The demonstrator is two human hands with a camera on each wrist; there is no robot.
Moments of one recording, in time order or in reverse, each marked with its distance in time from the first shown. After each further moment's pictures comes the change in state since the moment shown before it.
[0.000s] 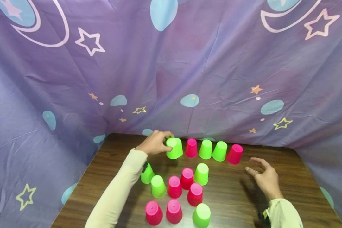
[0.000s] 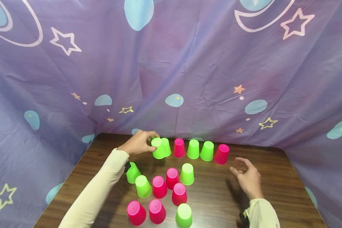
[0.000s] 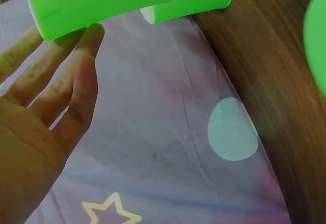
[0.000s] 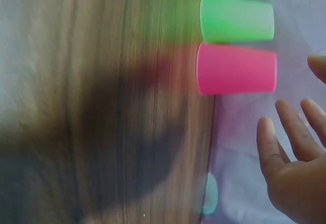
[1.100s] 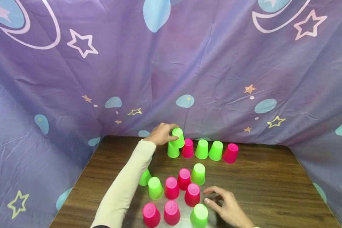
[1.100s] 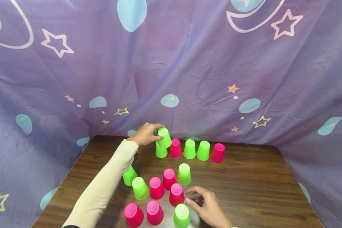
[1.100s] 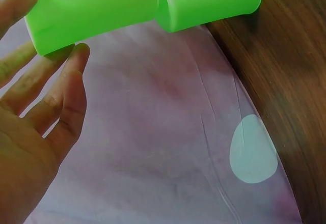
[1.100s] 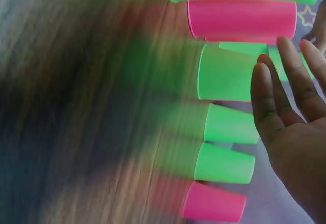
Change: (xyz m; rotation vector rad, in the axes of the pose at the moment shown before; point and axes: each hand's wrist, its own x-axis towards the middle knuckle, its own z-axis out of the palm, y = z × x) left_hand 0.054 0.010 0.005 0.075 0.009 -0.013; right_hand -0.107 -0.059 0.066 0.238 -0.389 -0.524
